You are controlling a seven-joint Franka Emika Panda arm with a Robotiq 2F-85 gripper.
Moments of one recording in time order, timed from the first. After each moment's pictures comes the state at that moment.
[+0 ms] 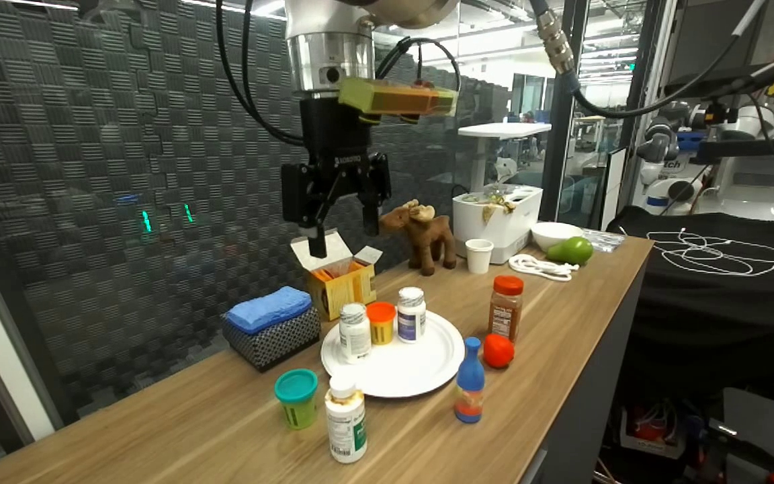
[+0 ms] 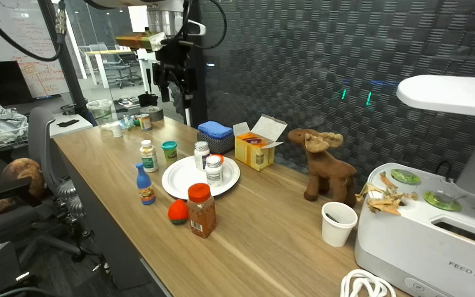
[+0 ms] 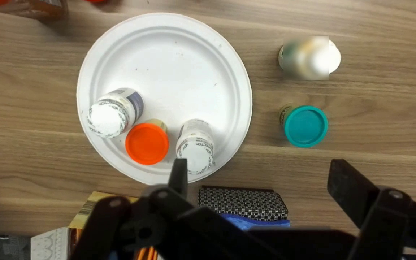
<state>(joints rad) 0.18 0.30 0.10 -1.73 -0.04 2.01 0.22</state>
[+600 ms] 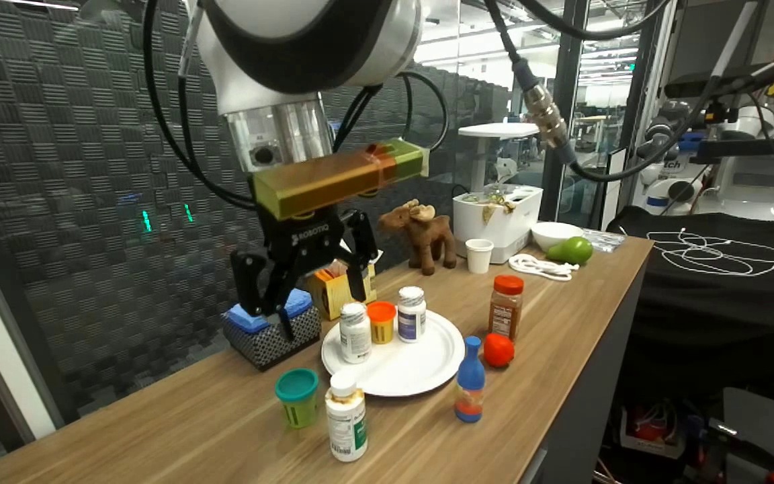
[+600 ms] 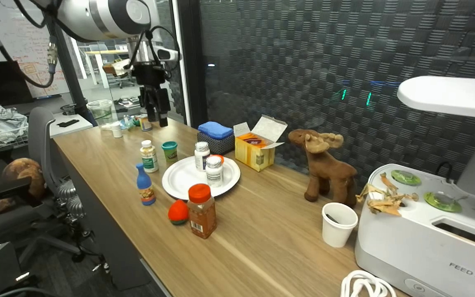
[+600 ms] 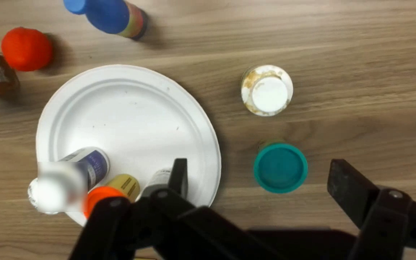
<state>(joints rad) 0.32 0.39 0.10 -1.74 -0.15 2.03 0.60</state>
